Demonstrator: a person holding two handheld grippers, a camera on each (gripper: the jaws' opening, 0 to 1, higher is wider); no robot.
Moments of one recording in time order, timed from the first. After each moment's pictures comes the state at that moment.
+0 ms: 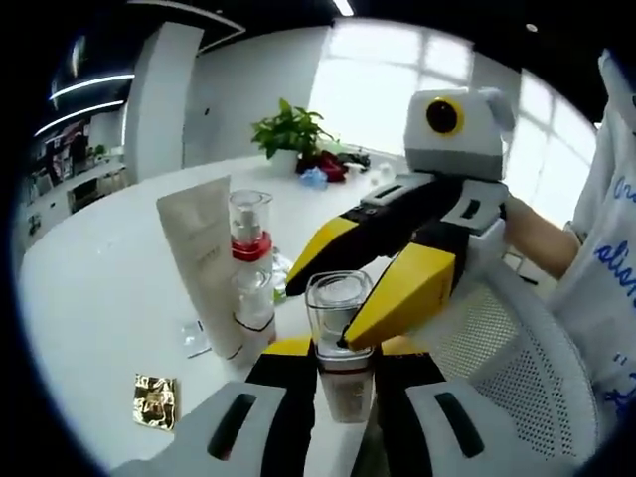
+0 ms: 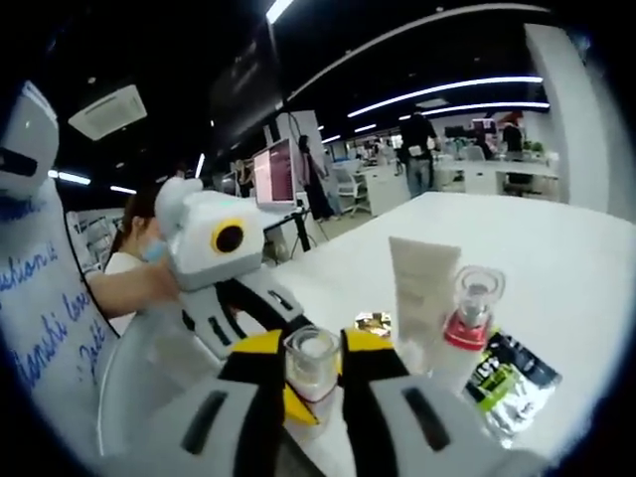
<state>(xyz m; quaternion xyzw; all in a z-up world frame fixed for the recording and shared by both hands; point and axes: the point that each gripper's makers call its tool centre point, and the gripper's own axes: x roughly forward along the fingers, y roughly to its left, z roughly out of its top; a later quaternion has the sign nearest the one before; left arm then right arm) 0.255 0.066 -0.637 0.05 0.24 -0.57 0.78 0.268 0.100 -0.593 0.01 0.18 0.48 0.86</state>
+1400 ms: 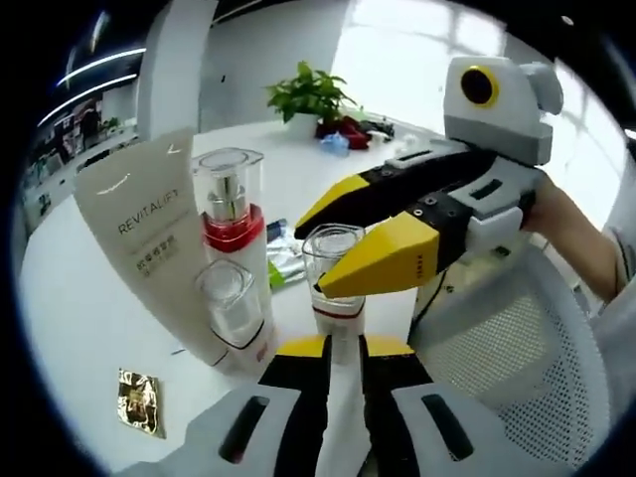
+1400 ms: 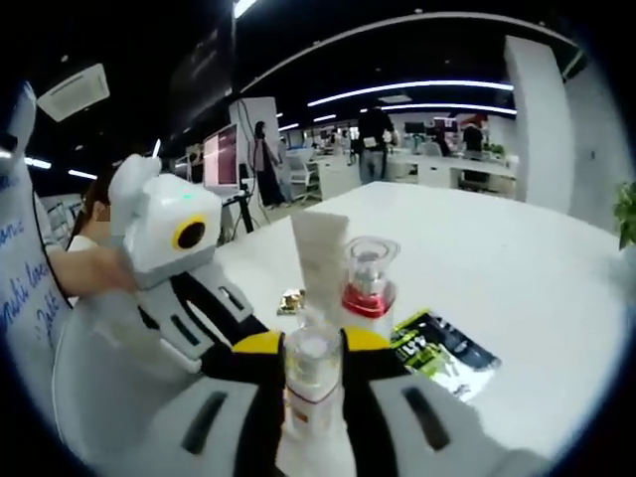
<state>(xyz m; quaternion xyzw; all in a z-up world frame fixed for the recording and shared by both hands) 0.272 0.024 -0.673 0.08 0.32 -0.52 0.79 0.304 0.029 -0.619 -0.04 0.20 0.39 0.90</state>
